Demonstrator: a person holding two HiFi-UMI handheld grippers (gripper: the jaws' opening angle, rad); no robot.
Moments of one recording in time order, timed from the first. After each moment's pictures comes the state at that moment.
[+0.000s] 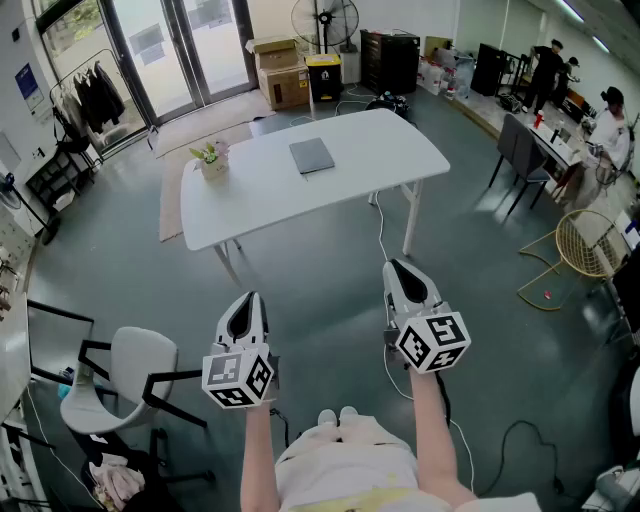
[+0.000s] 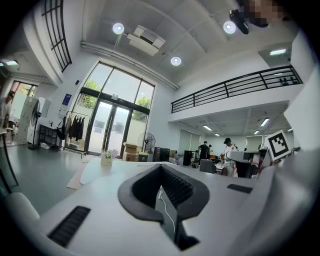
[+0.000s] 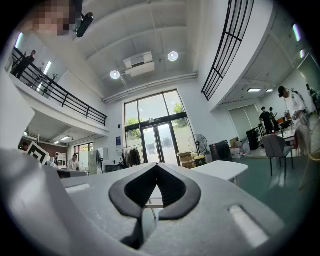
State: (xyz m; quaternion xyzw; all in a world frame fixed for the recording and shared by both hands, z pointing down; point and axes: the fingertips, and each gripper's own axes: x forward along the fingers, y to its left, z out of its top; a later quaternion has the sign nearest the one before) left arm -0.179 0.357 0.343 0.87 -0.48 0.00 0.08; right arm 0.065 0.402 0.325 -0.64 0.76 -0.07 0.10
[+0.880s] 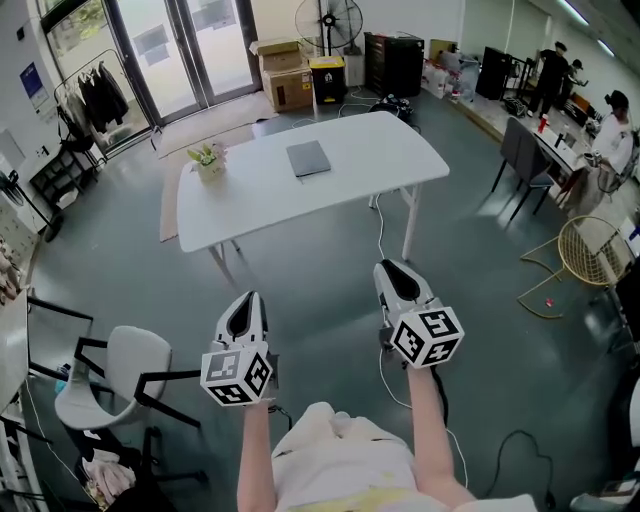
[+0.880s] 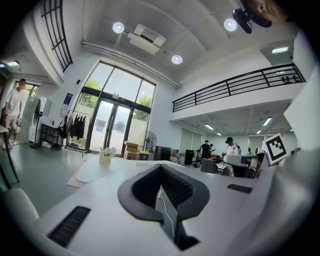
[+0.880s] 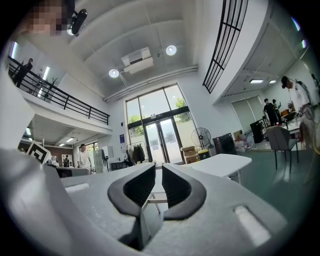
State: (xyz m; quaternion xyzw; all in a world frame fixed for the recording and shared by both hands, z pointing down) left arm -0.141 0.355 0.352 0.87 -0.49 0.00 0.09; right arm 0.095 0.387 0.348 -0.61 0.78 -0.10 0.09
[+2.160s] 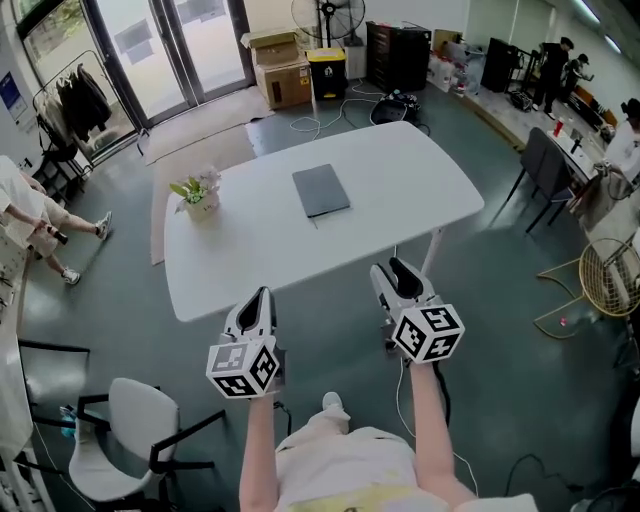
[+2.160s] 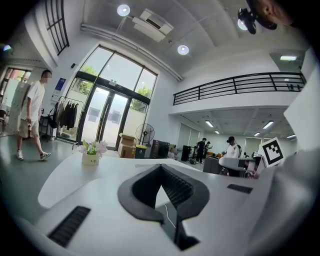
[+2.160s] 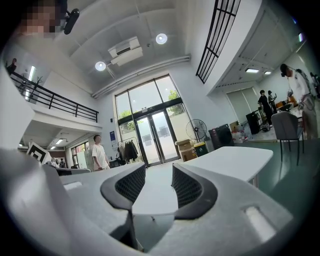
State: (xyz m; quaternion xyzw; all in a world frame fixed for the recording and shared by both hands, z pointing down) left arm -0.102 0.066 0.381 0.88 -0.45 0.02 0.13; right arm 0.121 0.104 0.383 -0.63 0.76 -0.14 0.09
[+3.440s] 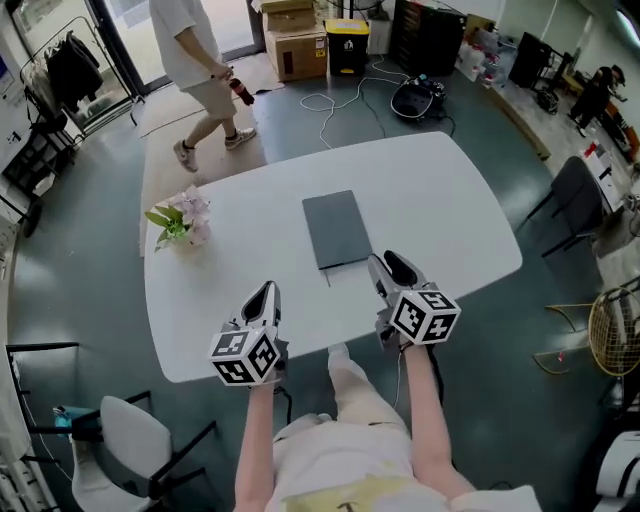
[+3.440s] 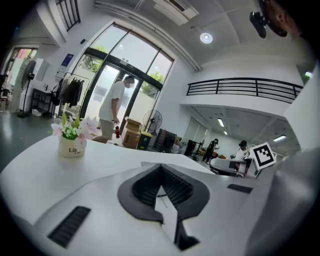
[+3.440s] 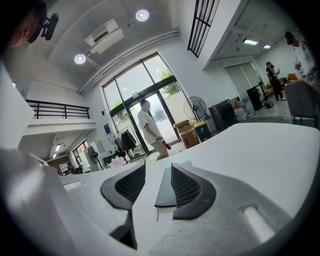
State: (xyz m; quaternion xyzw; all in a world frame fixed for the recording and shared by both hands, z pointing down) left arm -0.049 -0.184 0.451 0.86 -0.45 0.05 0.23; right arm 0.167 -0.176 0.452 -0.60 0.76 -0.25 0.06
